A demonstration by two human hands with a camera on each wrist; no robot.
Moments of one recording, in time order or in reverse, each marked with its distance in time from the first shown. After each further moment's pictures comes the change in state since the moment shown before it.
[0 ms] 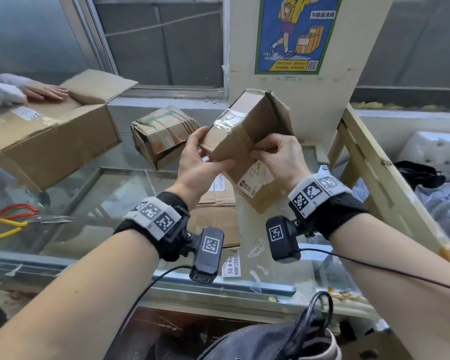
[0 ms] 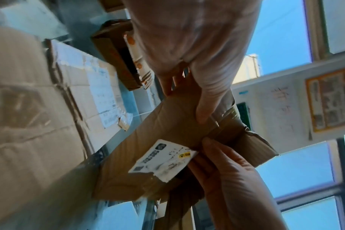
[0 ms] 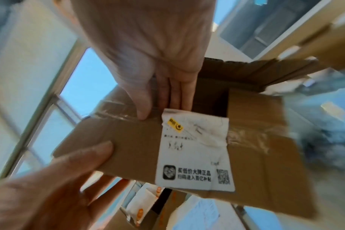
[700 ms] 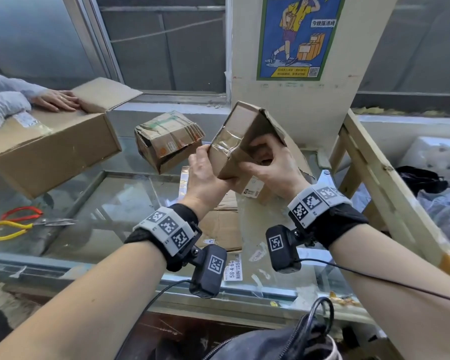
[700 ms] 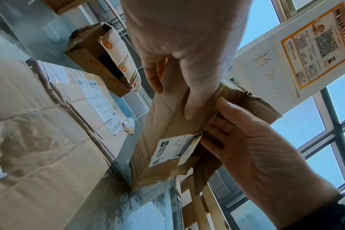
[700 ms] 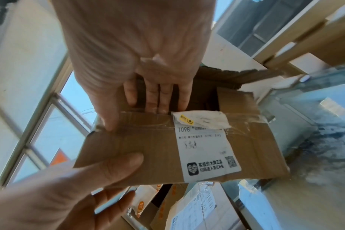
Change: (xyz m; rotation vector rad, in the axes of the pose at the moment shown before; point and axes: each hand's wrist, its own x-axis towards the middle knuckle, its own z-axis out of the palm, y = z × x) left_hand -0.013 -0.006 0.006 0.549 0.040 0.081; right_hand -0.007 0.001 0.012 0.078 -0.082 -0.084
